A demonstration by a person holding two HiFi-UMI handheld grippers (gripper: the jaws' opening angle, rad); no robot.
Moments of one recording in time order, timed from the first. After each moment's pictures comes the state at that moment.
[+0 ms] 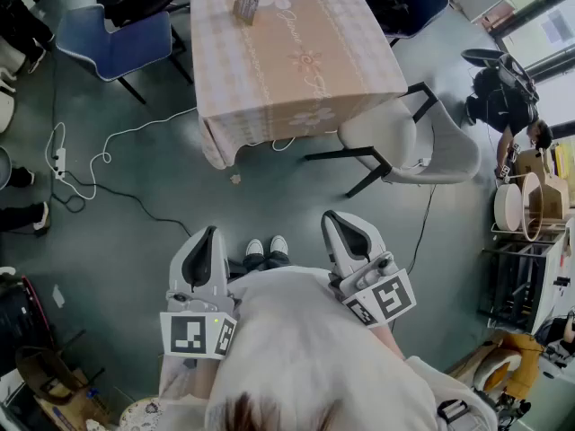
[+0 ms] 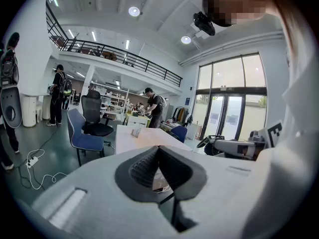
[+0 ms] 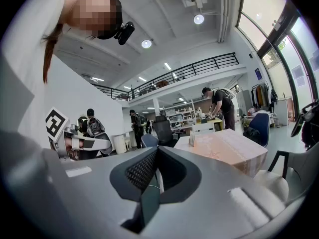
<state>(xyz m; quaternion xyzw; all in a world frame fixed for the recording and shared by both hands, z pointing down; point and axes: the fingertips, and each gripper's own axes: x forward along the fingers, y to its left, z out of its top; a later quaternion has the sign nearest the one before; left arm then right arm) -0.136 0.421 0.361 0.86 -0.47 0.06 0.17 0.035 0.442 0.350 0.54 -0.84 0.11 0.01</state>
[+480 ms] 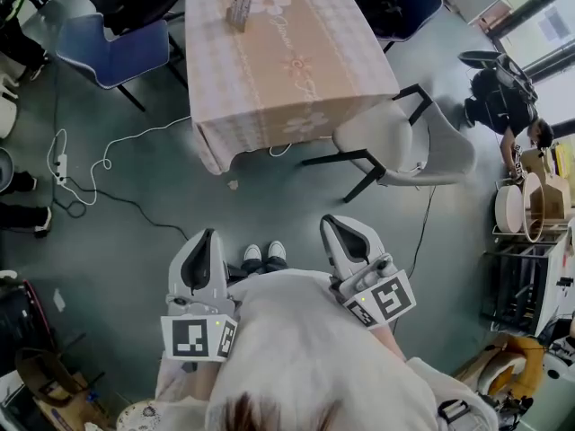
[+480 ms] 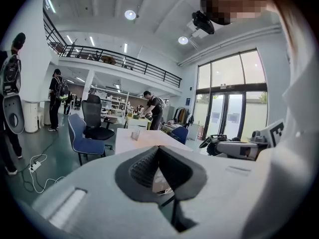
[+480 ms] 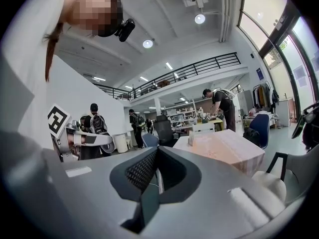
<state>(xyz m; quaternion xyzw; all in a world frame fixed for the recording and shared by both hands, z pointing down) -0.112 0.434 0.352 0.86 -0.49 0.06 0.15 0.060 0.459 0.351 0.53 -0.84 0.11 0.02</state>
